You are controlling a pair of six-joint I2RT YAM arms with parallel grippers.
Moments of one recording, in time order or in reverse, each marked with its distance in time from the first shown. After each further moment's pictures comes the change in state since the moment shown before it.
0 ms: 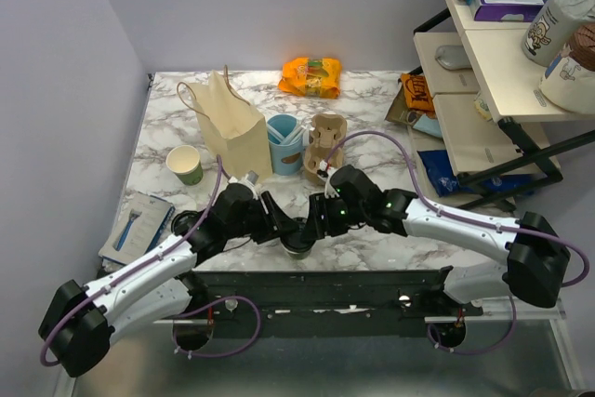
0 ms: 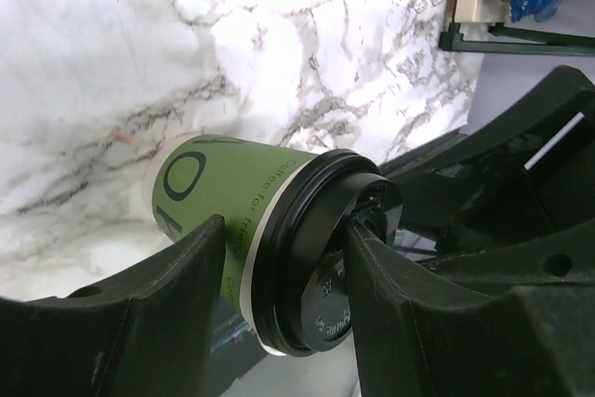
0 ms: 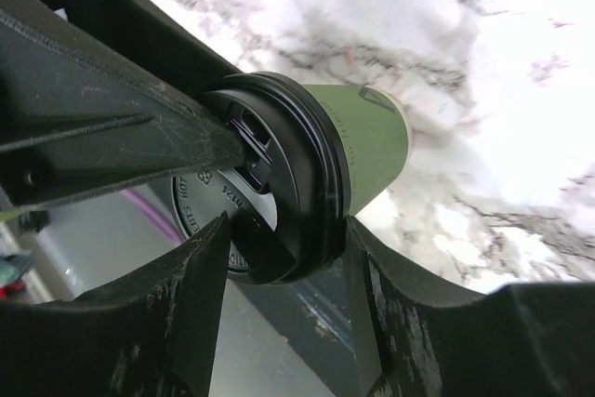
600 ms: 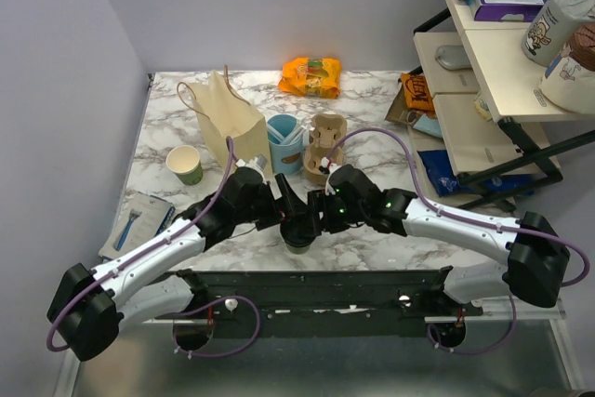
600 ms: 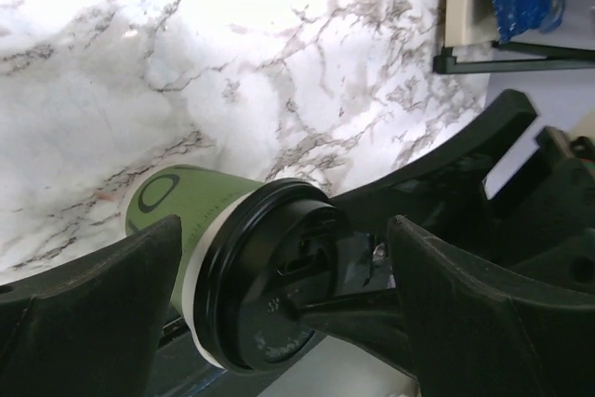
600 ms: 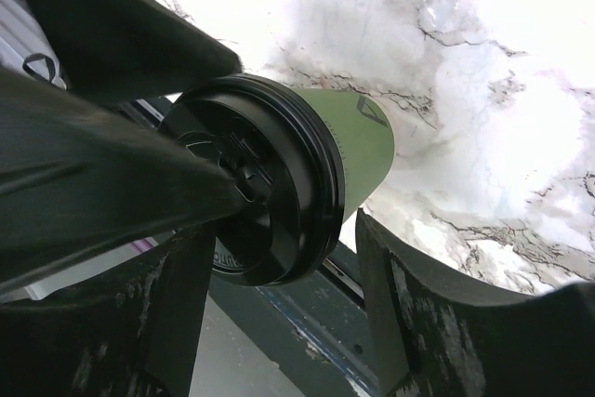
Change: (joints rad) left arm -0.001 0.151 0.168 -0.027 -0.053 0.119; right arm 0.000 0.001 0.015 -0.010 0.118 -0.002
